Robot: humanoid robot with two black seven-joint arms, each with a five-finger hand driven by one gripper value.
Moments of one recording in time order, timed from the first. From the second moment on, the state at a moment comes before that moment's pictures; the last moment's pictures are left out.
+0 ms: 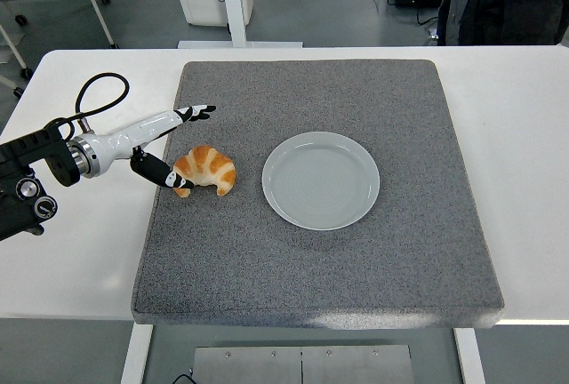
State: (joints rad) left arm -0.94 0.75 -0.15 -1.35 1.16 0.13 -0.10; right arm -0.11 0.00 0.00 0.16 -0.10 -0.10 0.25
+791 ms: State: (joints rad) left arm -0.90 0.65 -0.14 -1.26 1.20 0.21 -0.10; right arm -0.11 0.00 0.00 0.16 -0.10 -0.10 0.25
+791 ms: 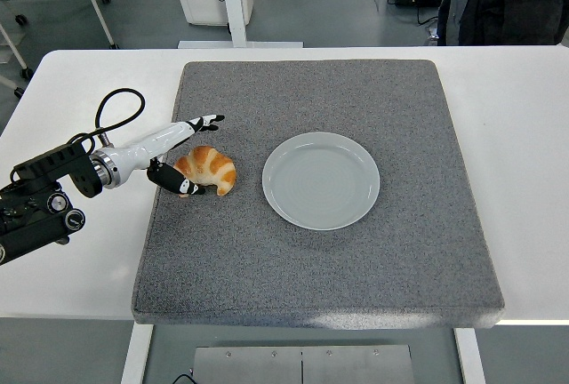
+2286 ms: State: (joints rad) left arm -1.36 0.70 -0.14 -1.28 1.12 -0.02 -0.12; right arm -0.11 0.00 0.00 0.16 -0.10 -0.10 0.25
